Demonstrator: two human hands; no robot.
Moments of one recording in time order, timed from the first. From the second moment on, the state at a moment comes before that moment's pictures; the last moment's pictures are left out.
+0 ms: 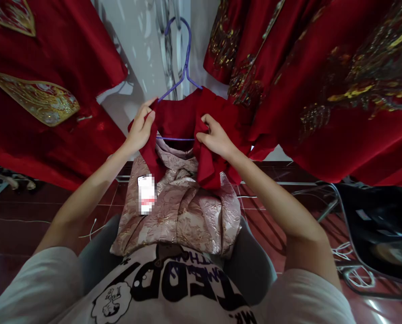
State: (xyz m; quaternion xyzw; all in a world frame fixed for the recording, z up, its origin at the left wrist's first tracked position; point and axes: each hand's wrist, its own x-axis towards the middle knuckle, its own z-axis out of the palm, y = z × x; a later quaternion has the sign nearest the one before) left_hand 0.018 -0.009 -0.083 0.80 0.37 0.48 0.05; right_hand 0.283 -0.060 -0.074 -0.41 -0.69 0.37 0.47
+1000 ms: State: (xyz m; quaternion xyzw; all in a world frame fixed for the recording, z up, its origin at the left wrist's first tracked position) left_hand 0.068 -0.064 -0.112 0.72 0.39 0.54 0.19; right_hand 0.245 -0.071 -0.097 -0.35 -0.65 0.39 0.55
